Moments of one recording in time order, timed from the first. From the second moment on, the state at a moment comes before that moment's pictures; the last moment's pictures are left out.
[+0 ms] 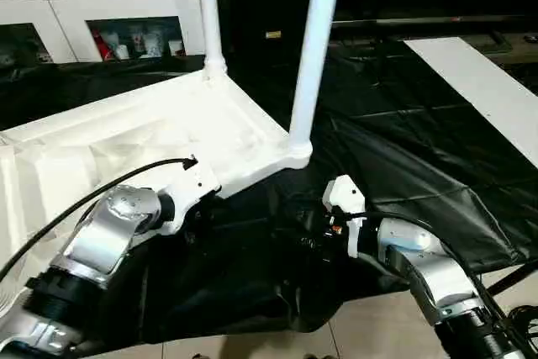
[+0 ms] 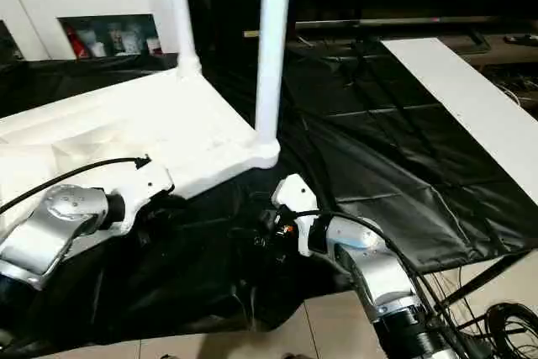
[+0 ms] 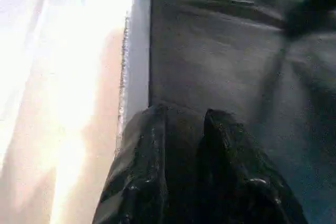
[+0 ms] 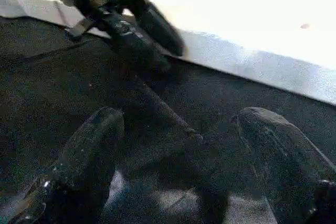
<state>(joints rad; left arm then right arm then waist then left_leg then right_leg) -0.43 0.51 -0.28 0.22 0.06 0.44 -0.79 -0.27 -0.30 0.24 0.20 0.16 0.16 0.90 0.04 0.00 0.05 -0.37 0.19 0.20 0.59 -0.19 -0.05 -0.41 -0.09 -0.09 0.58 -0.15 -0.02</state>
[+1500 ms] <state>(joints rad) 0.14 0.85 0.20 0.05 -0.51 0.40 -1.14 -0.26 -0.21 0.22 0.21 0.15 0.12 0.76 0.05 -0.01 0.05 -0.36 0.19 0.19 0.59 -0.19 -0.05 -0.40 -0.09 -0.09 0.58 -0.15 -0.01</state>
